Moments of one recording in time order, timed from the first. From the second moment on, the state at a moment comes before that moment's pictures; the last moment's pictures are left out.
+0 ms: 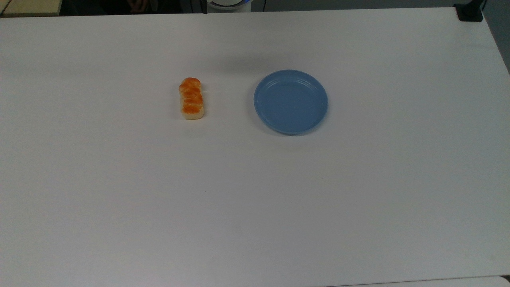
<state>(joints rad) 0.00 -0.06 -0.06 -1.65 -0.05 1.66 -0.03</state>
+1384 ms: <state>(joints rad) -0.04 -0.05 -0.06 -1.72 -0.04 1.63 -0.06</state>
